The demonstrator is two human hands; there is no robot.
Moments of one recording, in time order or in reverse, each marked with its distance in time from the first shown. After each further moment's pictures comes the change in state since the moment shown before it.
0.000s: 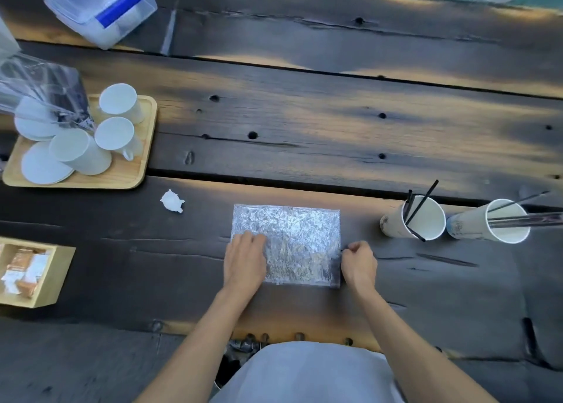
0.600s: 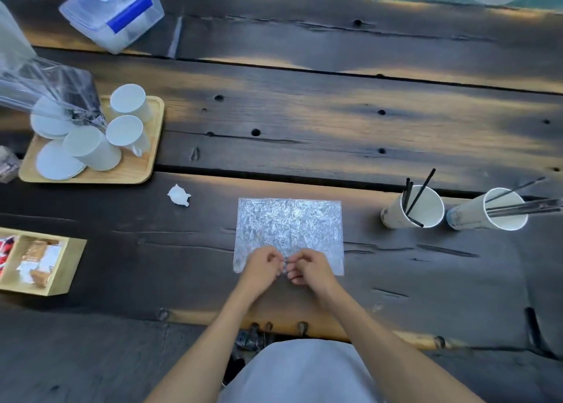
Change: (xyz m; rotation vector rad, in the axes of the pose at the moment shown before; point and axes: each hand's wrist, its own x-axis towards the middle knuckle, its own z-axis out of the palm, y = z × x) left_hand -0.024 0.004 0.018 -0.814 -0.410 -0.343; right_hand -0.057 0.003 0.047 0.219 -0.630 -0.093
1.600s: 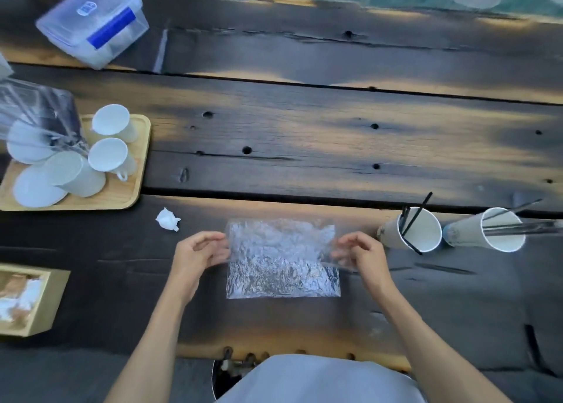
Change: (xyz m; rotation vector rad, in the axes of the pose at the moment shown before) left_hand 0.024 0.017 -0.117 -0.563 0.206 0.091; right_hand 0.007 -0.049 -0.103 0.239 0.244 -0.233
